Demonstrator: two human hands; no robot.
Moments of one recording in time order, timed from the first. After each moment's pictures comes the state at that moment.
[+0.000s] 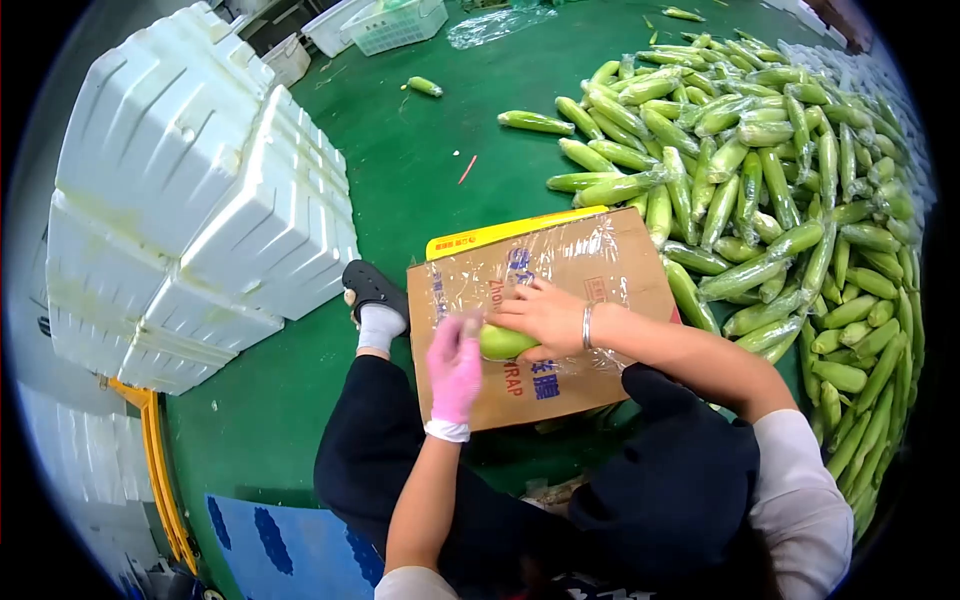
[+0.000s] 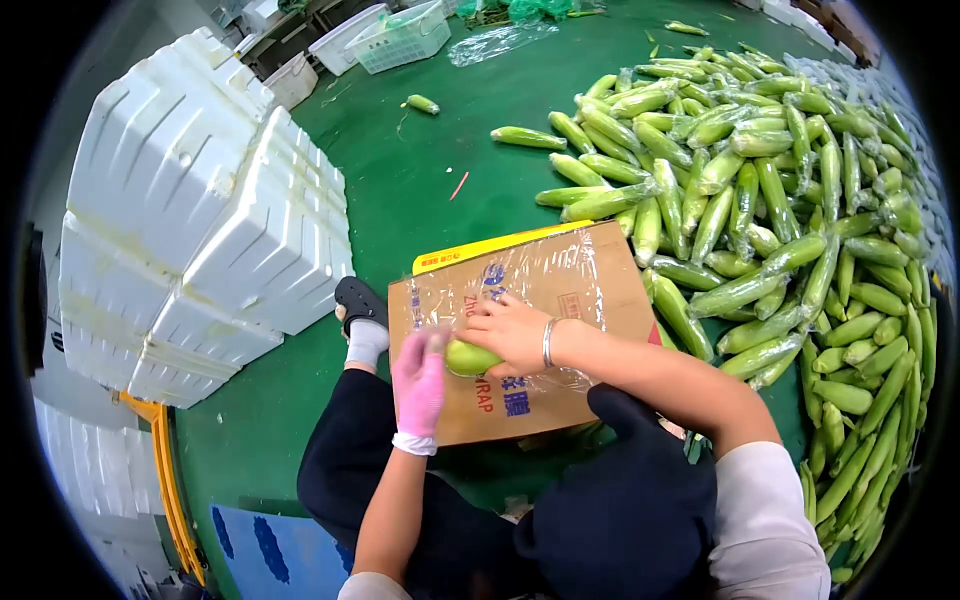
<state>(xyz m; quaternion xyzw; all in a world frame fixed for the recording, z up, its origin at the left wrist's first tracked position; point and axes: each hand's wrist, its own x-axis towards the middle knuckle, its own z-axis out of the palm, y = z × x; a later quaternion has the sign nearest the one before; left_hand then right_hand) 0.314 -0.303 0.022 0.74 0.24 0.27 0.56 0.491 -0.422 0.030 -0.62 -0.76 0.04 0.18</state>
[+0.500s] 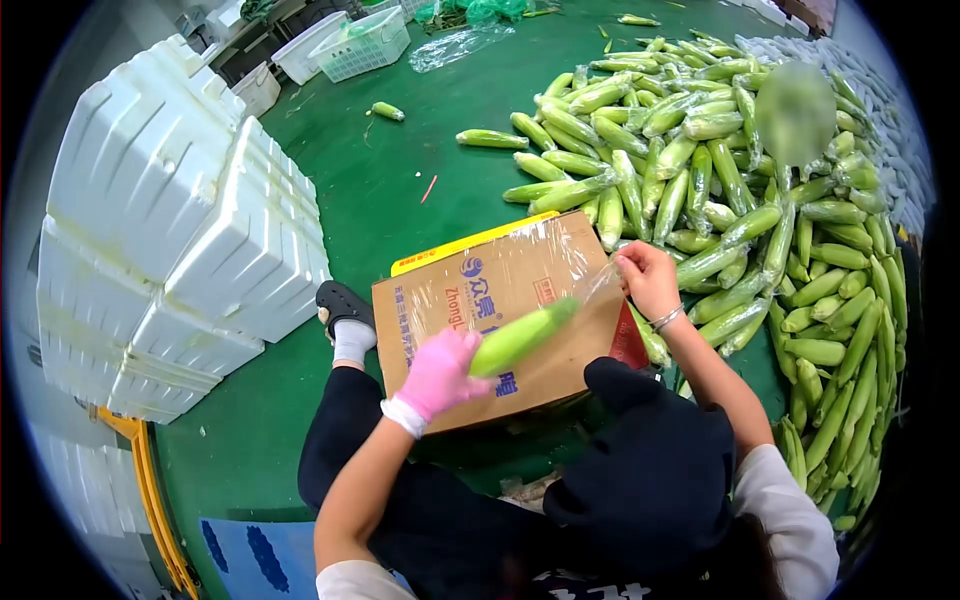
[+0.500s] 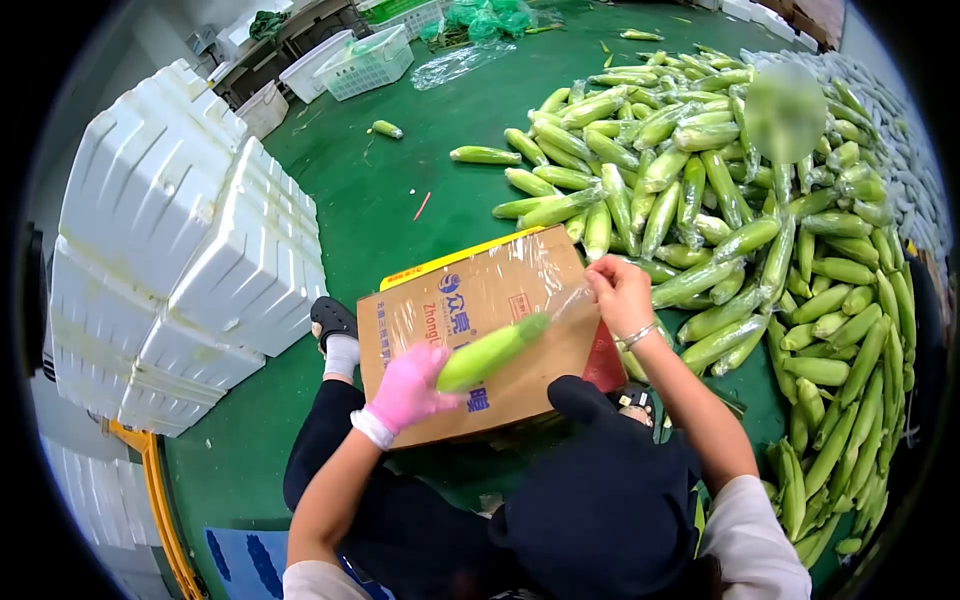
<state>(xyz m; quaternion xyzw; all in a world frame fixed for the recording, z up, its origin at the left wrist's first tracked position) 0.324 -0.315 0.057 0.99 -0.07 0.04 0.13 0.535 -0.578 0.029 -0.81 -0.22 -0.01 0.54</state>
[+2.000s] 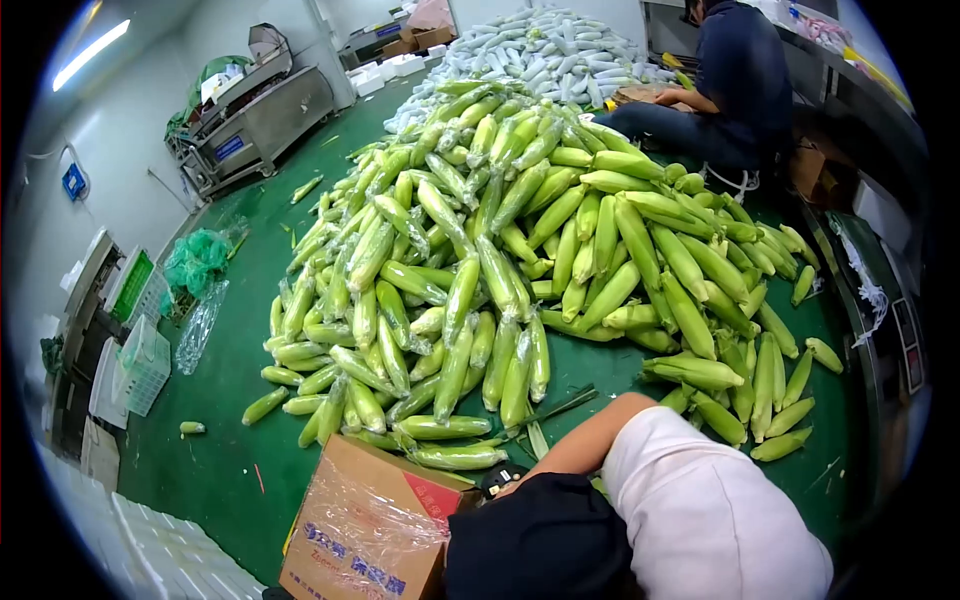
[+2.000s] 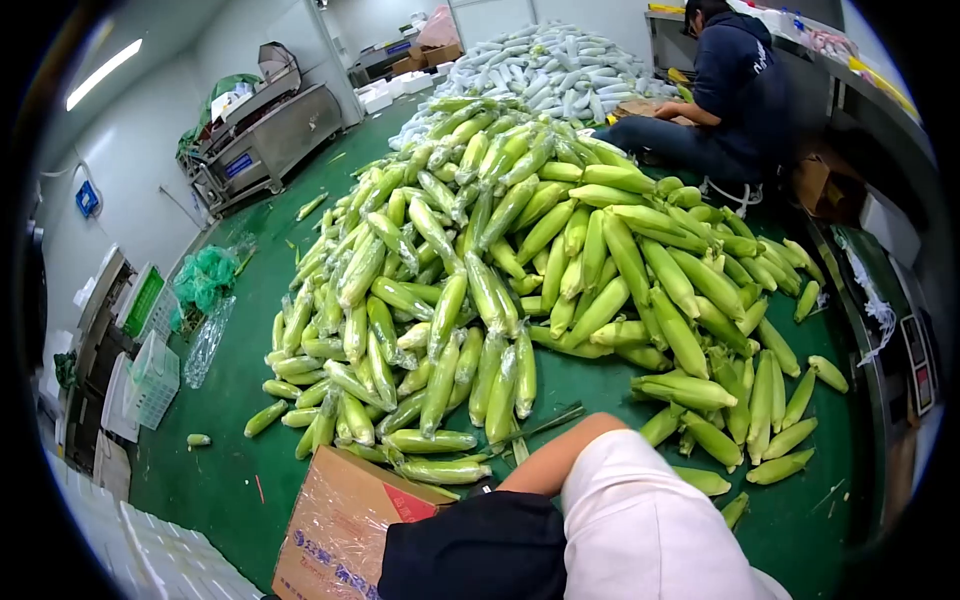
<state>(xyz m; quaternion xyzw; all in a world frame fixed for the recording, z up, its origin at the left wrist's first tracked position) 0.305 -0.432 0.099 0.72 0.23 -0.19 0.63 0.433 -0.585 -0.066 -0.58 -0.51 0.28 0.57</state>
